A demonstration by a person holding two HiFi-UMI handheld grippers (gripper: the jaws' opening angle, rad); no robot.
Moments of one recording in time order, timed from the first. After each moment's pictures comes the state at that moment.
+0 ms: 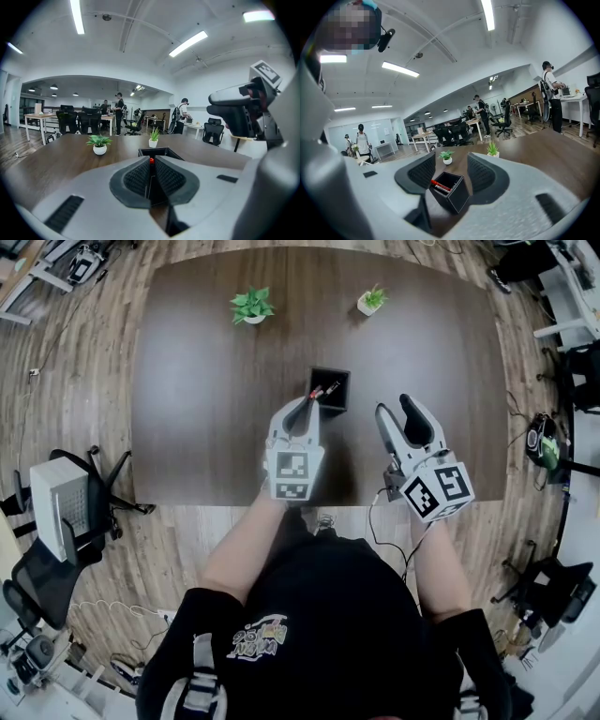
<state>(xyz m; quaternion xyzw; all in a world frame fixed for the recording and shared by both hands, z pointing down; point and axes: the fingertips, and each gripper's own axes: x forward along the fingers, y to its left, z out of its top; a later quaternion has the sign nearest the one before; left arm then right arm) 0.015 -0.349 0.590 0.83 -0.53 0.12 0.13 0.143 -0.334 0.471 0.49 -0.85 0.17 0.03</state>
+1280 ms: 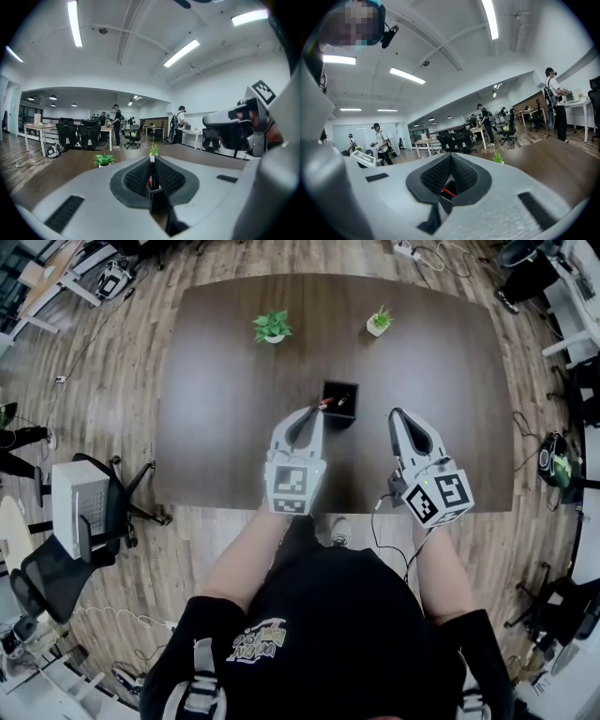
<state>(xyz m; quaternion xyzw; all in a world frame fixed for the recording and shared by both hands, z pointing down) -0.001 -0.326 0.516 0.84 -0.53 0.09 0.07 0.136 -0.312 0.436 0.48 -0.87 0.14 0.00</state>
